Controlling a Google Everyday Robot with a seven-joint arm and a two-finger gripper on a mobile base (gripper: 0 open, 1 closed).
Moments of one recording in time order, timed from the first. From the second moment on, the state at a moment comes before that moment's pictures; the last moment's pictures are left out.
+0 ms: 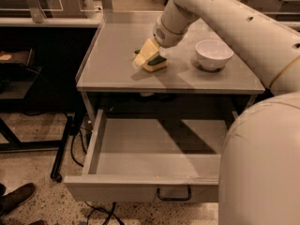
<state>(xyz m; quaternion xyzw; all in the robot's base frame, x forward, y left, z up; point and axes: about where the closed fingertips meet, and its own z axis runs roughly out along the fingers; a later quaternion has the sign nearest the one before) 0.729 -0.027 0.864 -0.38 0.89 0.08 0.24</state>
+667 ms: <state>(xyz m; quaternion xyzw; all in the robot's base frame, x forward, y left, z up) 0.744 -0.020 0.843 -0.37 0.90 0.08 0.22</state>
